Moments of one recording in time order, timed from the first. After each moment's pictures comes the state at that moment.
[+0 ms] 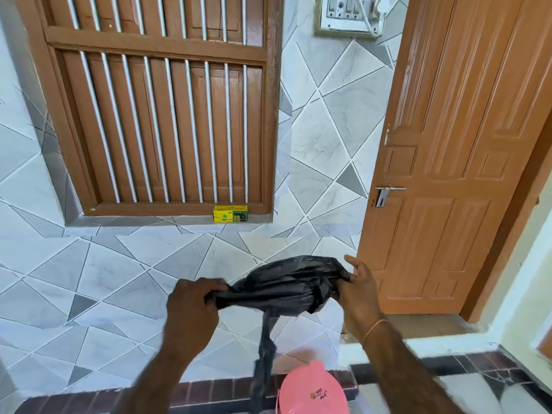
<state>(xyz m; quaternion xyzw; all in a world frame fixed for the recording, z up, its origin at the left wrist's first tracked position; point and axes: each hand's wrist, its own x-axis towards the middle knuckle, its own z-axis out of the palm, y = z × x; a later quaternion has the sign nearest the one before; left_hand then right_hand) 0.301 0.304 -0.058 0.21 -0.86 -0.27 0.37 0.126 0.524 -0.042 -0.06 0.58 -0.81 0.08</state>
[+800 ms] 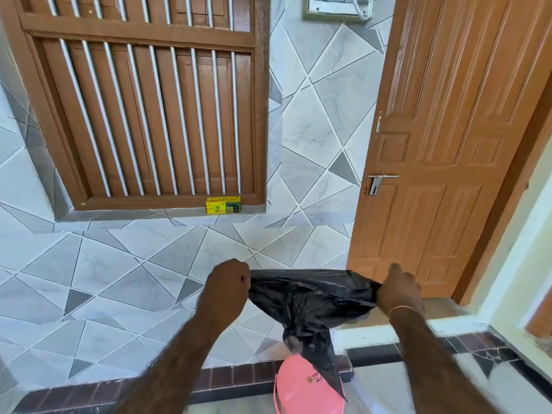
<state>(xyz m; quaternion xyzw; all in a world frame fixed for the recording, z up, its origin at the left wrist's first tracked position) 0.257 0.352 -0.036 0.19 -0.92 -0.25 0.24 0.089 0.605 -0.059 0.00 0.97 -0.24 -0.07</state>
